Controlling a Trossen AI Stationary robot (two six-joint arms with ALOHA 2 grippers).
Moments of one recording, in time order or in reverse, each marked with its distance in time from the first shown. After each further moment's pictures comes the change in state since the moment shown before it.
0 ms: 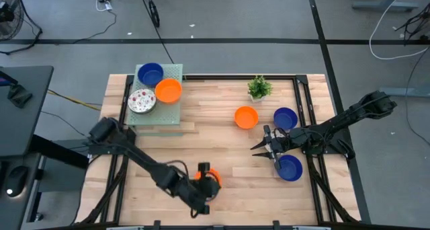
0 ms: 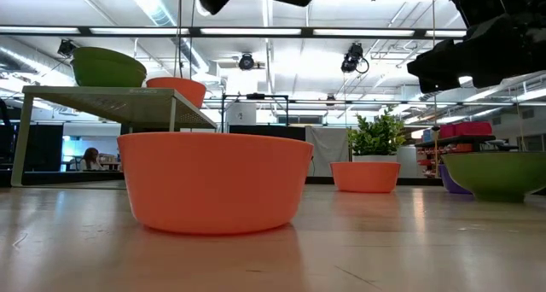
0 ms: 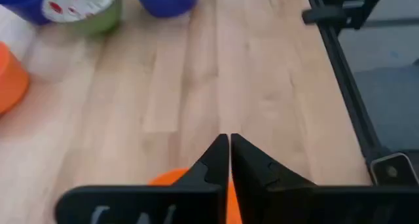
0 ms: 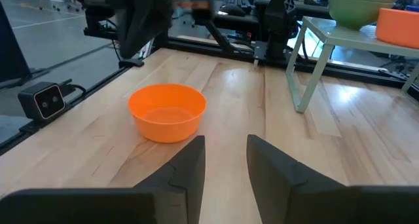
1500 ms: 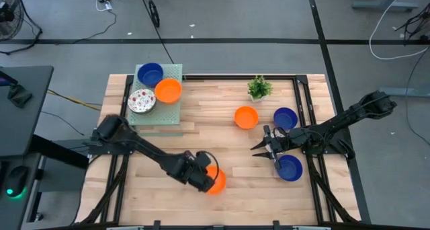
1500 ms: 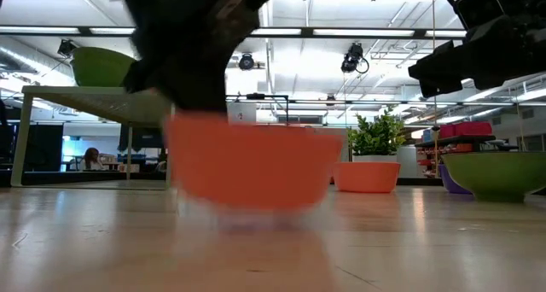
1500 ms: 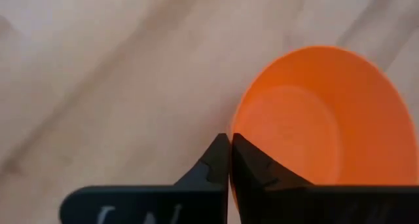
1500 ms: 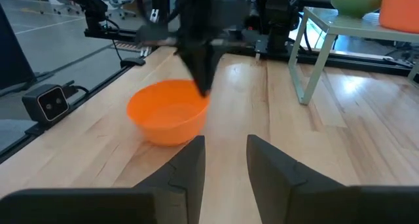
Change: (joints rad) left arm 0.150 -0.004 -0.046 -0.397 0.124 -0.765; right arm 0.000 0.000 0.000 -0.014 -0.001 0.045
